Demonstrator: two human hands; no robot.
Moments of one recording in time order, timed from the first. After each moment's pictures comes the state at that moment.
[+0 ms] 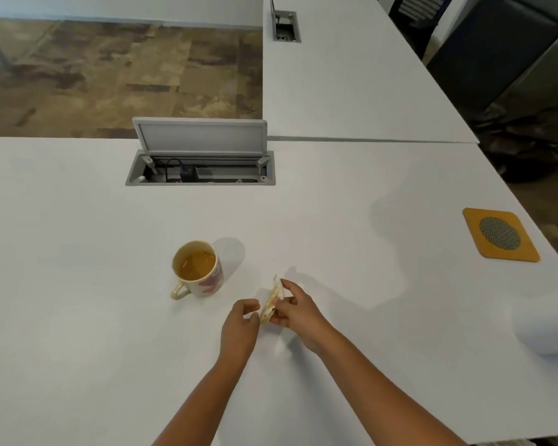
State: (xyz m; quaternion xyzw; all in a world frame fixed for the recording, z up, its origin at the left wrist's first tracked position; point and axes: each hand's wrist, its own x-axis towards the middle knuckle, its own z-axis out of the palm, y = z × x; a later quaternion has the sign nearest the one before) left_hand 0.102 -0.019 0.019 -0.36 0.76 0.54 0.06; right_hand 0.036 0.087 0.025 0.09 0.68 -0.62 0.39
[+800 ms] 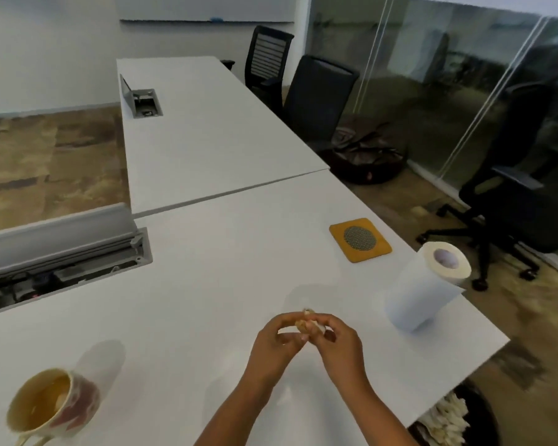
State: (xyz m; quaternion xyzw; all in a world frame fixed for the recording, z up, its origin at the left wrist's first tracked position) left_hand 0.024 0.165 0.116 -0.02 0.70 0.69 0.16; right_hand 0.029 0.292 0.095 0.14 0.77 -0.62 -0.02
